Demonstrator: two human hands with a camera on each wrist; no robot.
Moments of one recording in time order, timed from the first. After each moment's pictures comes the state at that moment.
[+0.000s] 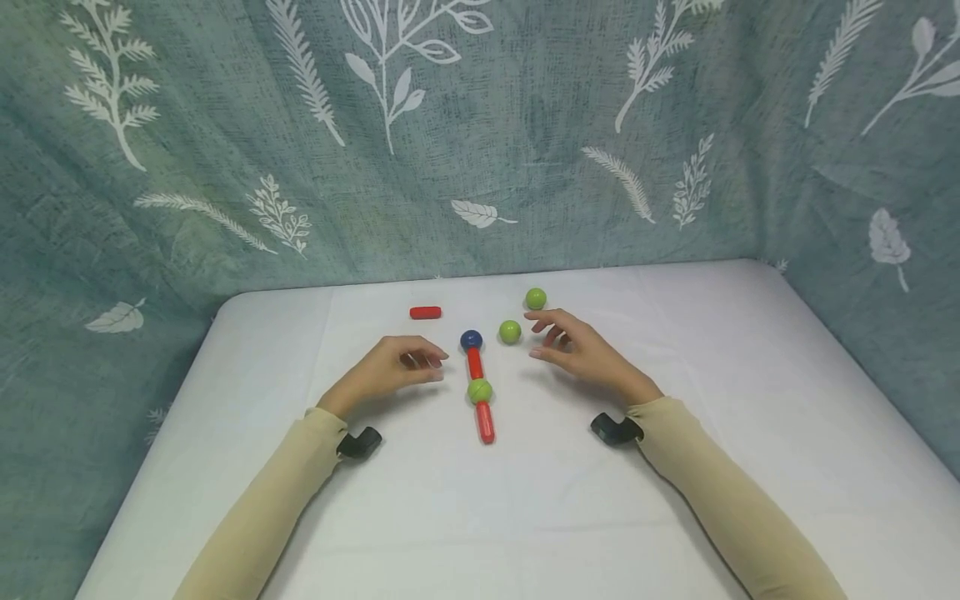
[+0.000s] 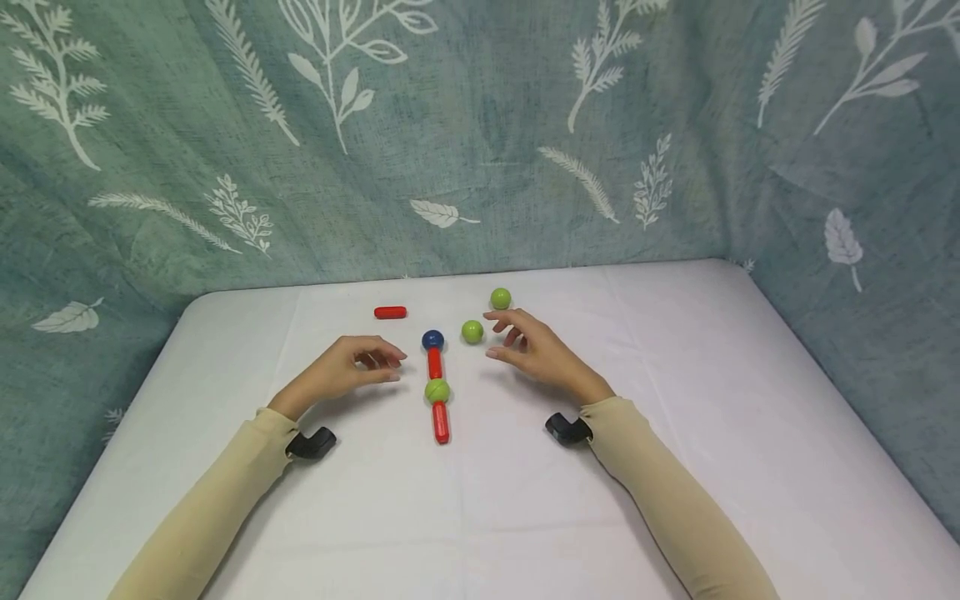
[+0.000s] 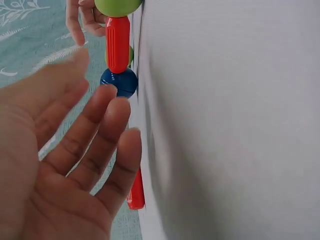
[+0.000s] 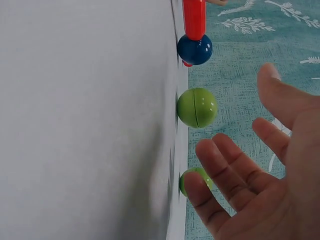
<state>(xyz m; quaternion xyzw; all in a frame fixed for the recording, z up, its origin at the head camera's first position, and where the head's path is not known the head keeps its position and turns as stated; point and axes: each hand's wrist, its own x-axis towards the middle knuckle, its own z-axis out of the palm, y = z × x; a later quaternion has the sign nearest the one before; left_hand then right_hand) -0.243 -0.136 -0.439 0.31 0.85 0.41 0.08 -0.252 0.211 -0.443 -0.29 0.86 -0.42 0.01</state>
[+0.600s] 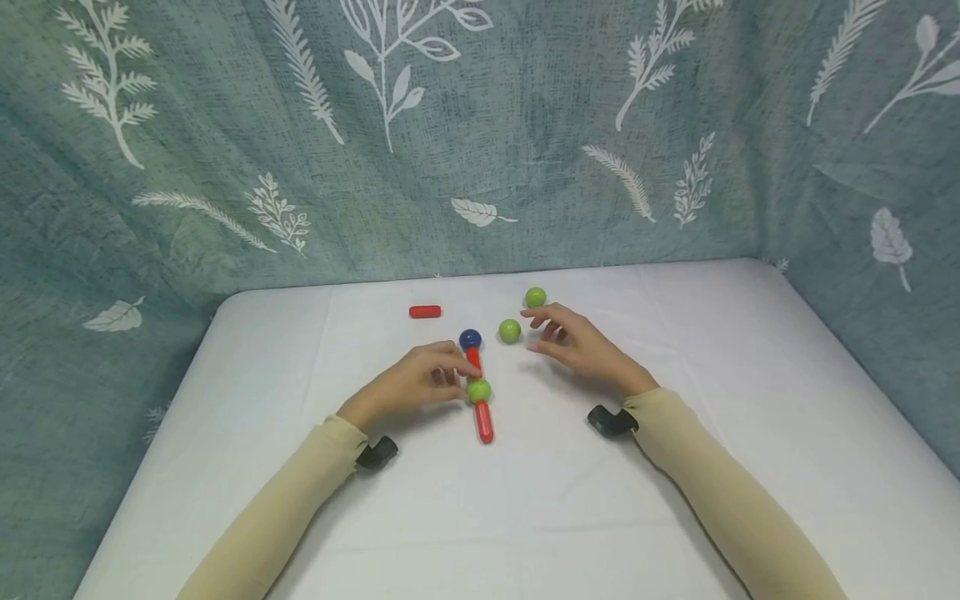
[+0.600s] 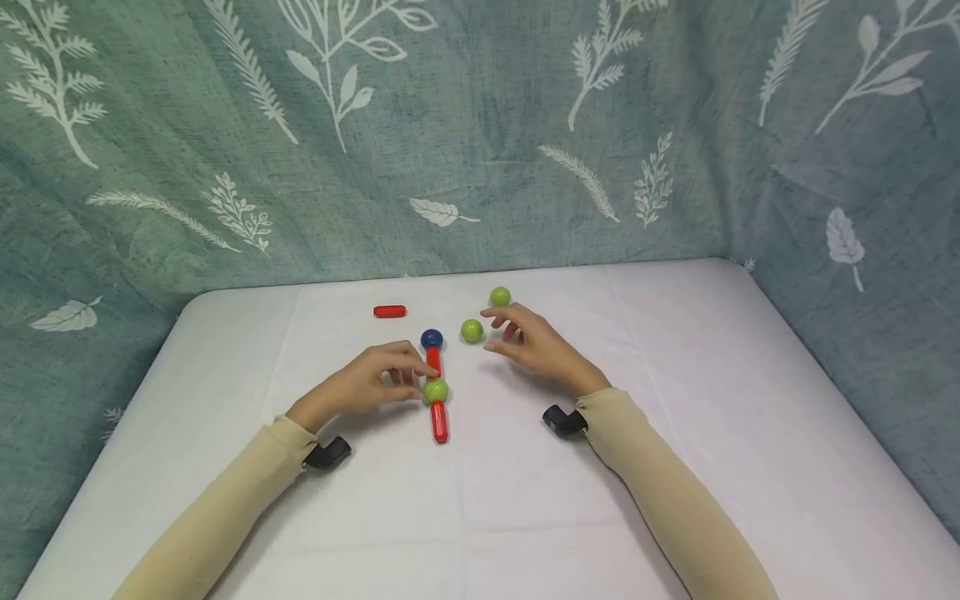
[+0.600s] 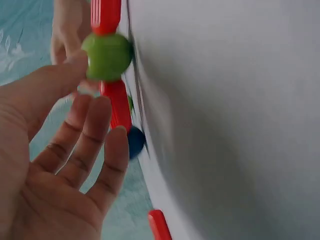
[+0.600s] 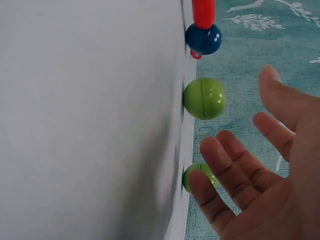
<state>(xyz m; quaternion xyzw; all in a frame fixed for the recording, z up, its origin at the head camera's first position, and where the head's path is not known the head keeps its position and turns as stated) -0.226 -0.102 -0.434 0.39 0.83 0.37 0.10 -0.264 0.208 -0.441 -0.30 0.87 -0.39 0.01</state>
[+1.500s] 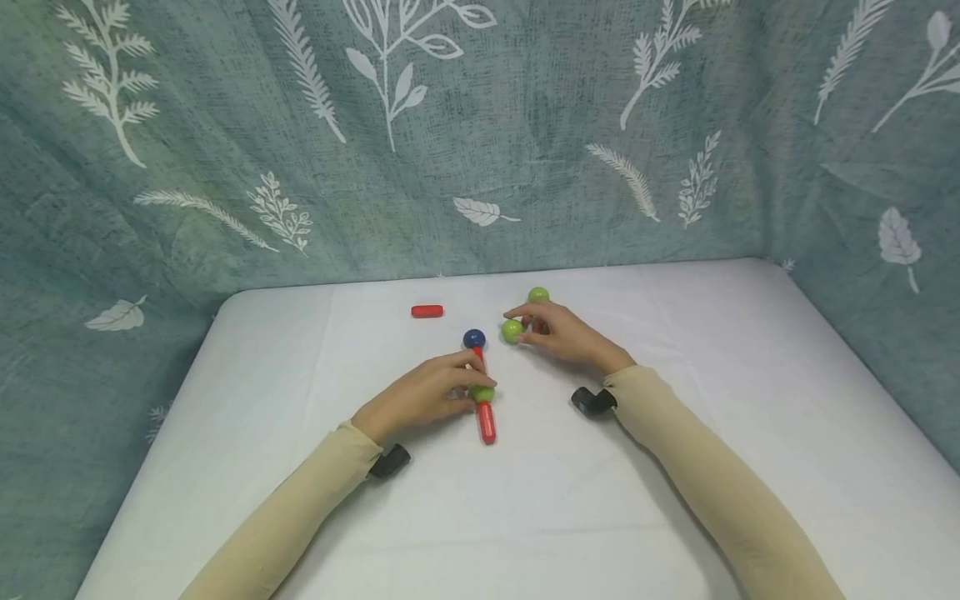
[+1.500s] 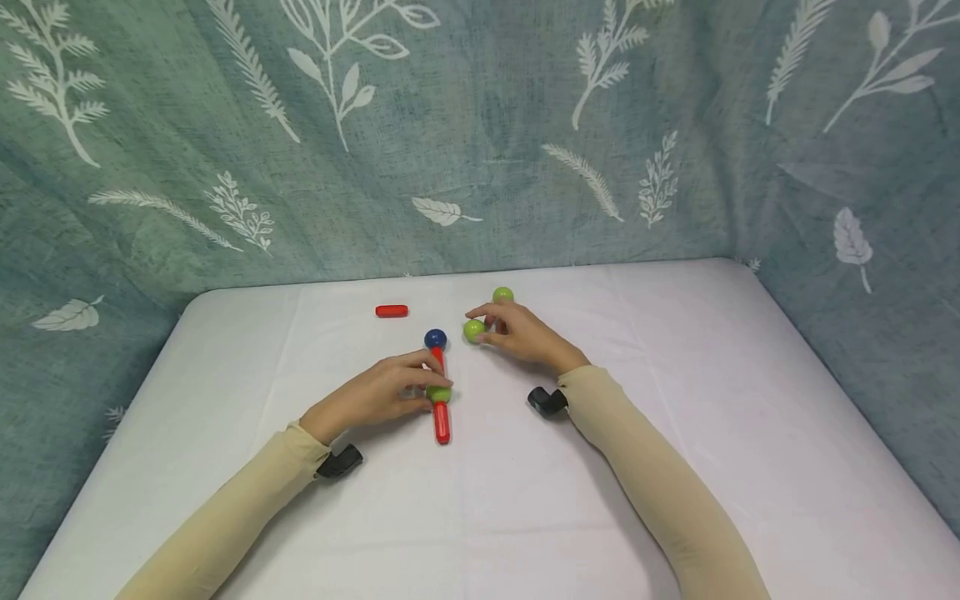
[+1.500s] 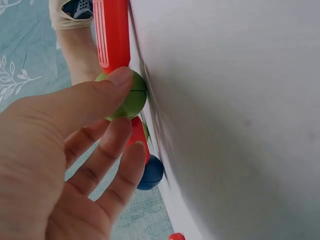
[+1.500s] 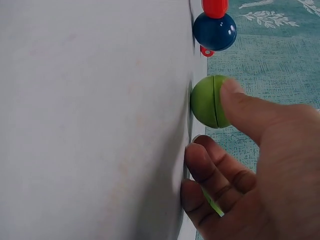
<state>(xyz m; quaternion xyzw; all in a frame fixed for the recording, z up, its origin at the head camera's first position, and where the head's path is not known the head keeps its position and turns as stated) -0.214 -0.084 -0.432 0.45 0.86 0.25 0.03 -0.295 0.189 -0.448 -0.29 0.89 -0.35 0.07</state>
